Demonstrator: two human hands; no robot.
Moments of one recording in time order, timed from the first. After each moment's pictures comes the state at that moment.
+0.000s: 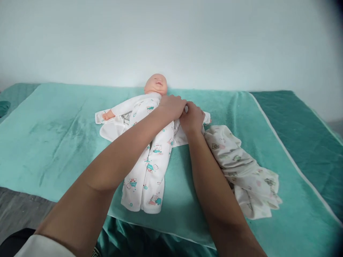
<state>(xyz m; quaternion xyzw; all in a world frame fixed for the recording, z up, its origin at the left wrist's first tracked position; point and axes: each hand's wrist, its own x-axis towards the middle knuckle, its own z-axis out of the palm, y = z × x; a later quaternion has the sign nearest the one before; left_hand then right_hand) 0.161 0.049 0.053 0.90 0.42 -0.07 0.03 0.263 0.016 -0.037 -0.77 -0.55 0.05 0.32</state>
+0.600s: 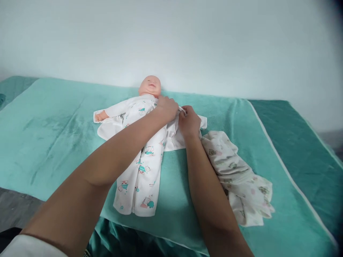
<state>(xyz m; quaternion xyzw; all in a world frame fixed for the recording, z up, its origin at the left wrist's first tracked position) 0.156 0.068 0.040 0.88 0.46 -0.09 -0.01 0.262 0.020 -0.039 -0.77 -0.54 0.09 0.34</state>
